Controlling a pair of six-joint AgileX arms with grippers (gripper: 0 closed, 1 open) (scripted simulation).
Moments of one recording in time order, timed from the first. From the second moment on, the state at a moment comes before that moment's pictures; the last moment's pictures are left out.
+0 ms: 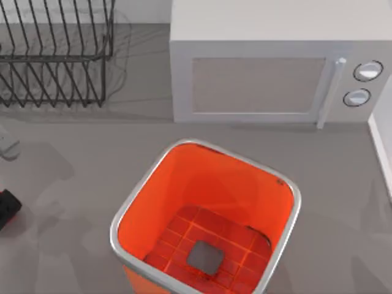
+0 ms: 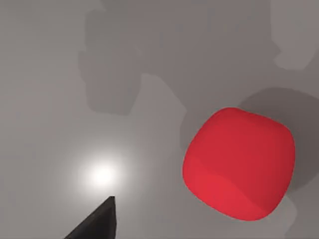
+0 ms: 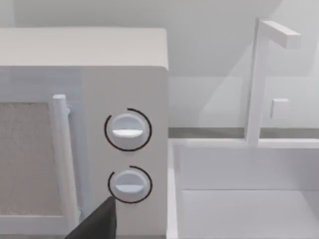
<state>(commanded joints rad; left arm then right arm) 0.06 1.19 0.75 -0.69 0.00 0.77 0.00 0.00 0.00 0.00 0.00 0.00</state>
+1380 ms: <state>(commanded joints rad) 0.09 1.81 0.95 -0.71 0.00 1.11 0.00 0.00 0.00 0.00 0.00 0.00</state>
